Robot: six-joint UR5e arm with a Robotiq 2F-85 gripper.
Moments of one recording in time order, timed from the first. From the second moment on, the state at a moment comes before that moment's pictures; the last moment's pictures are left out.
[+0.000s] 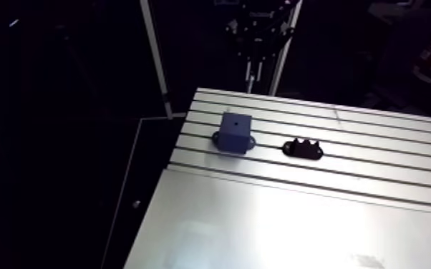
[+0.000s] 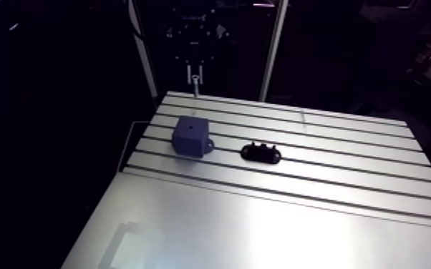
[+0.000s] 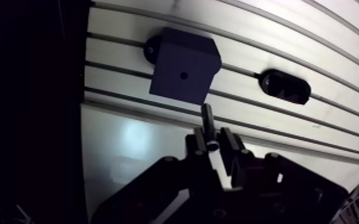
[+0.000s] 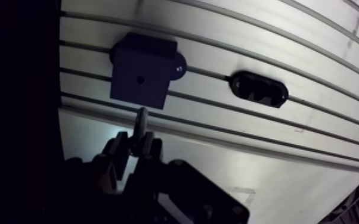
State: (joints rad) arm 0.16 -1.19 1.42 -1.54 -1.55 -1.67
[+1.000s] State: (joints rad) arm 0.21 -1.11 1.40 -1.54 -1.56 -1.66
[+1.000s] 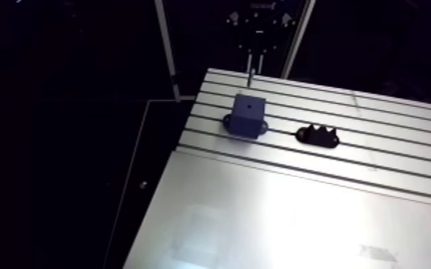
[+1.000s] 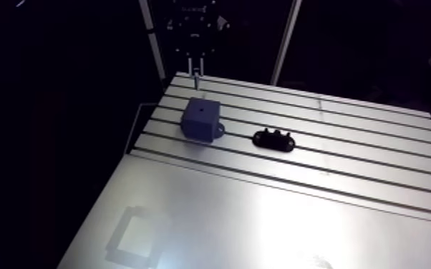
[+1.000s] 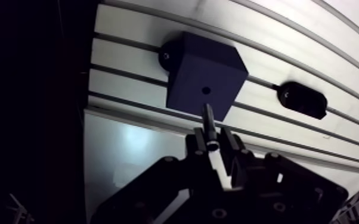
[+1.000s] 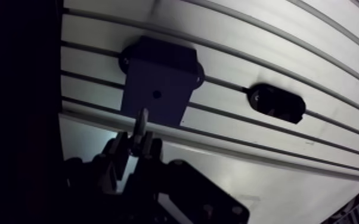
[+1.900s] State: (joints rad) arm 0.21 -1.11 1.43 -1.54 -1.57 -1.65
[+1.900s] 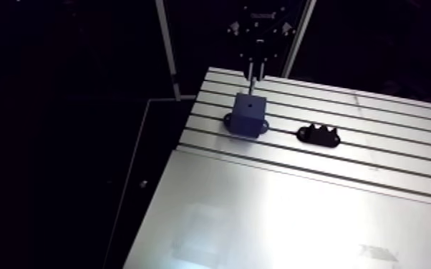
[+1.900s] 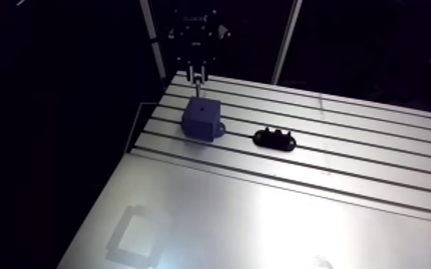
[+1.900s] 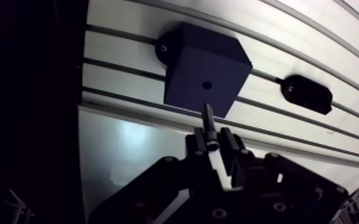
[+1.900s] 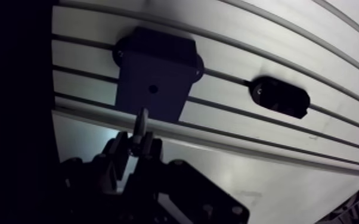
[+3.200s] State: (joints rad) arm 0.22 -1.08 1.44 -1.58 -1.59 -1.64
